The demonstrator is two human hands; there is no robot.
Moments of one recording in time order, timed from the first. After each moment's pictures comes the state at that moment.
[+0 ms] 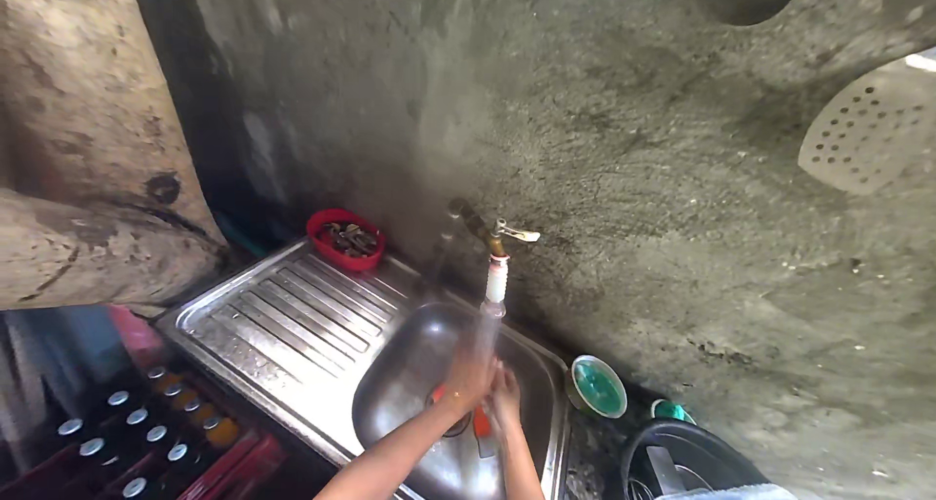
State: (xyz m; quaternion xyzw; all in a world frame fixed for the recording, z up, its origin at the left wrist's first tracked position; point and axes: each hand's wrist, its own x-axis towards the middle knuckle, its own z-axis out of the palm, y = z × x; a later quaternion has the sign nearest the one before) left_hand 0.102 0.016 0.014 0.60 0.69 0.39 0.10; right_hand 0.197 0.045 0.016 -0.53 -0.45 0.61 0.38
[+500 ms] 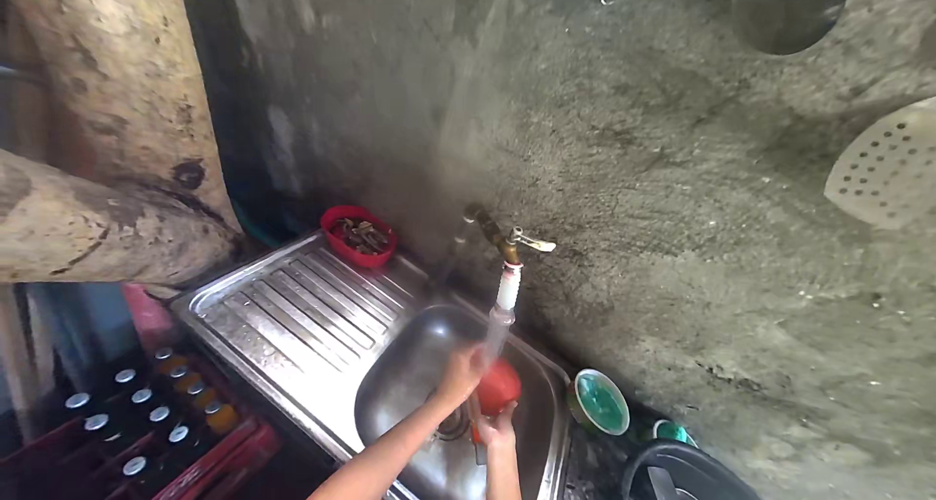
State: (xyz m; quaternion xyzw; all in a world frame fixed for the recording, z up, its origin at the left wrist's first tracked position) left_hand 0.082 0.006 0.031 0.45 0.63 0.58 0.25; right_hand 0.198 0.031 -0.006 -0.43 0.04 0.78 0.45
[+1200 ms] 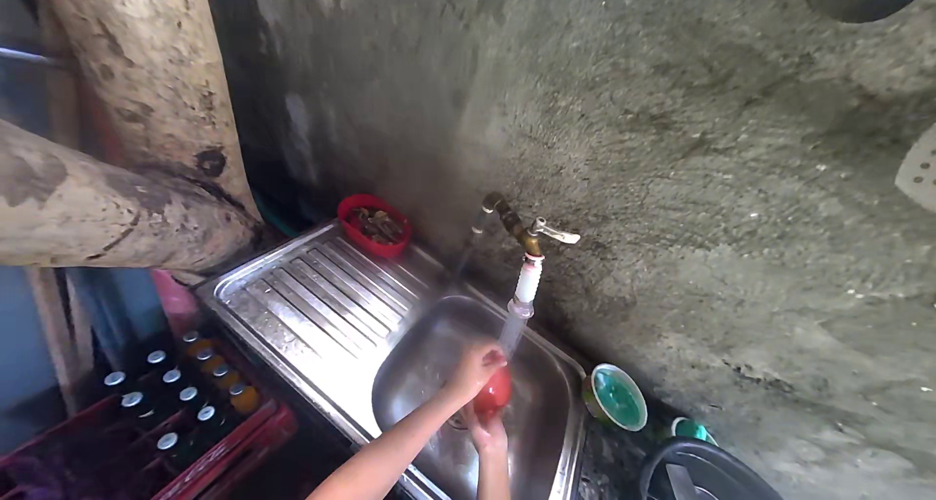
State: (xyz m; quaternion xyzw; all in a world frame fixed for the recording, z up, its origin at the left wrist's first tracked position) left_hand 0.077 -0.002 0.018 0.48 0.56 0.62 0.28; right_hand 0.180 -0.012 -0.018 -0.41 0.08 0.79 0.45
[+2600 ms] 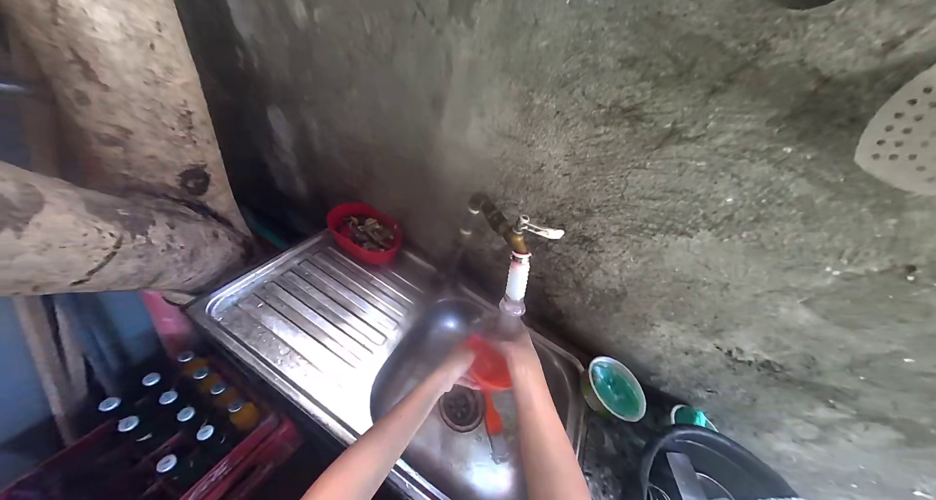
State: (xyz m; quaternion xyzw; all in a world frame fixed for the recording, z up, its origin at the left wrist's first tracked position) left_hand 0.049 0.001 0.040 0.18 0.60 0.47 0.62; right_hand 0.116 0.090 0.106 -0.41 -0.10 0.84 0.34
